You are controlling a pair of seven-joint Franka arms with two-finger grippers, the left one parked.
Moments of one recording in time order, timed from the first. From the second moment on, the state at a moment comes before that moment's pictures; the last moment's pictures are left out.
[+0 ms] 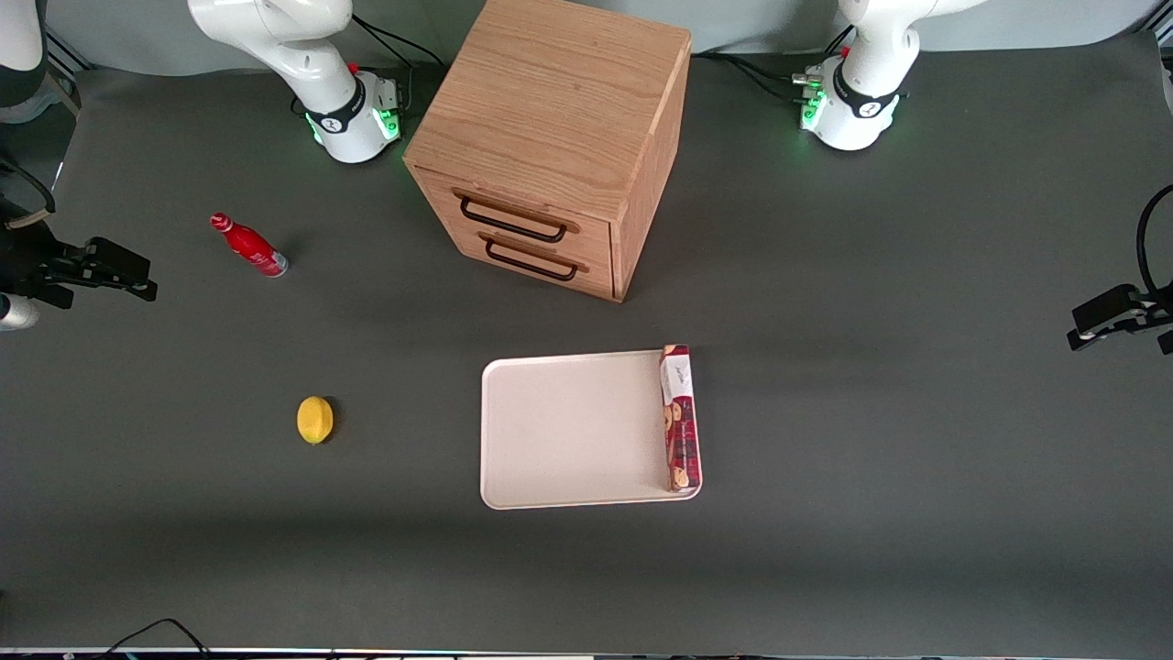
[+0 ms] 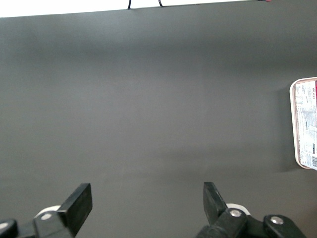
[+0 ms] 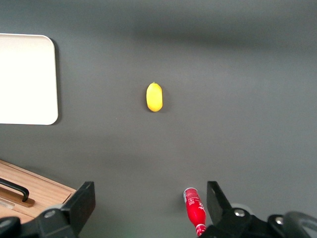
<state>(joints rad) 0.05 0.12 -0.04 -1.40 -0.03 1.50 -0.06</state>
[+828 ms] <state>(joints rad) 0.02 -0.12 -0.06 -1.75 -0.11 1.43 -0.06</state>
